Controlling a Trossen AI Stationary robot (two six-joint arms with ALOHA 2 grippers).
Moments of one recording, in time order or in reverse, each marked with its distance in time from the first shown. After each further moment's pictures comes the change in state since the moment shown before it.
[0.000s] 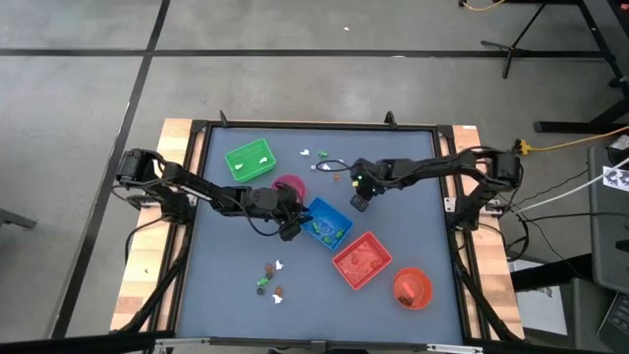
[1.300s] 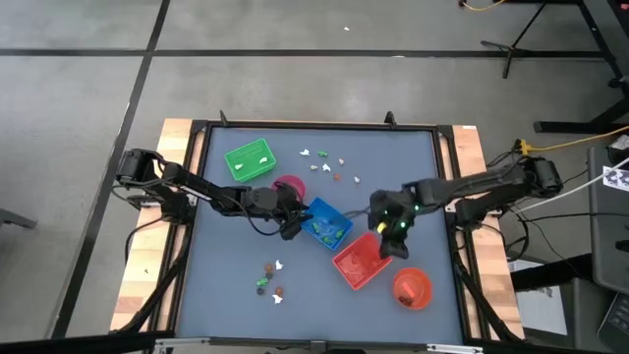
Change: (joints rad) left arm -0.002 0.000 0.000 0.012 -0.030 0.008; right arm 0.388 -0.329 0.000 -0.228 -0.721 0.141
